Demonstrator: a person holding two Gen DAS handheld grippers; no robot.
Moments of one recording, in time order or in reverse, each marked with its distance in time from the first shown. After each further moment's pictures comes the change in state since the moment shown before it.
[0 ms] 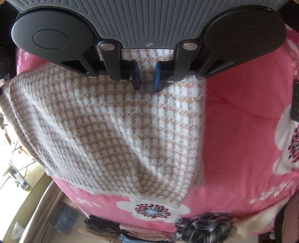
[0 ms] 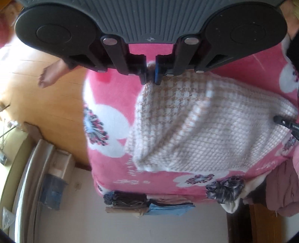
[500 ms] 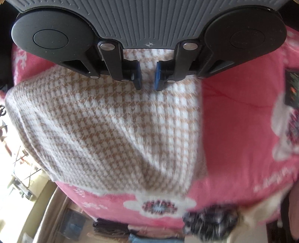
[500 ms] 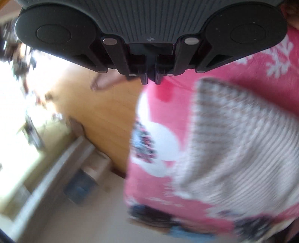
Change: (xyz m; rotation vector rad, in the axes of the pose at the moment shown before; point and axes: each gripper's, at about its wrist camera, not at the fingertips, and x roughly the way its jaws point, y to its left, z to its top) left arm -0.025 -0.007 -0.001 0.127 -0.047 0.031; right arm 0.002 -0.026 -0.006 -0.072 0.086 -0.319
